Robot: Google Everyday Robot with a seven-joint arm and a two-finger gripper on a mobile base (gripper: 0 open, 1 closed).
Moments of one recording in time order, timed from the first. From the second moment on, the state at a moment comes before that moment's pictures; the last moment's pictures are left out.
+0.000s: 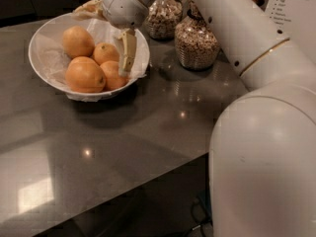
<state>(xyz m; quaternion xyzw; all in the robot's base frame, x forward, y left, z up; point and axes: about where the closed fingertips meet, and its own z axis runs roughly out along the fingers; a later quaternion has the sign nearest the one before) 0.588 0.132 0.962 -0.87 0.32 0.22 0.31</state>
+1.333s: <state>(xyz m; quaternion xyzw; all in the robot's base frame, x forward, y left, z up) 0.577 0.148 0.936 -0.88 0.37 0.17 0.23</state>
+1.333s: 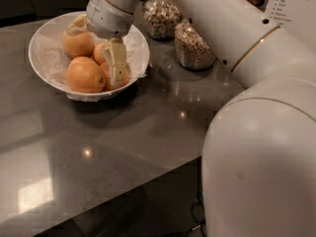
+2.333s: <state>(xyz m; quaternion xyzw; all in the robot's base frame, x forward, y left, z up) 0.579 0.154 0.933 -0.88 0.37 0.18 0.24</state>
